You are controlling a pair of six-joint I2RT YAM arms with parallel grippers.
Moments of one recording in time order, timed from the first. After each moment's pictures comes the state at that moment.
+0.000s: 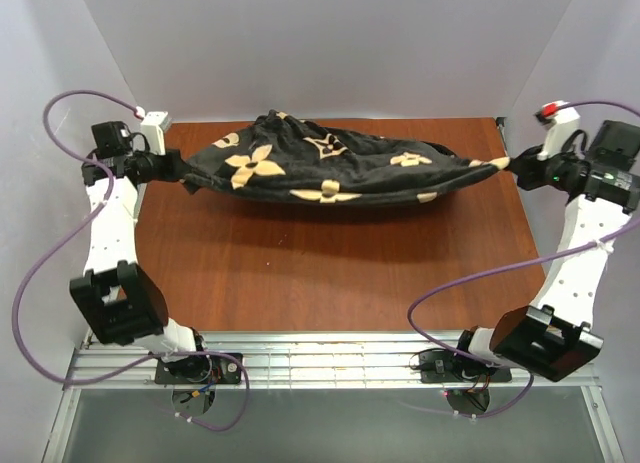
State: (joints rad) left arm 0.29 1.56 1.45 -0.75 0.63 0.32; right arm -0.42 1.31 1.53 -1.01 -0.69 -0.55
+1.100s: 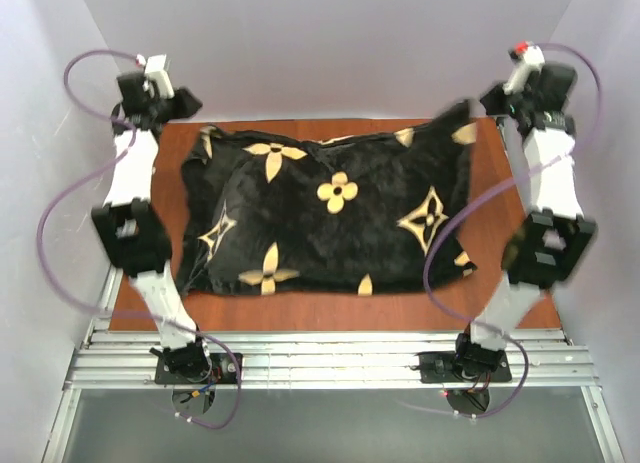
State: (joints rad) left arm 0.20 1.87 1.78 -0.32 0.47 -0.07; right arm -0.24 1.73 1.70 -0.34 -0.51 -0.08
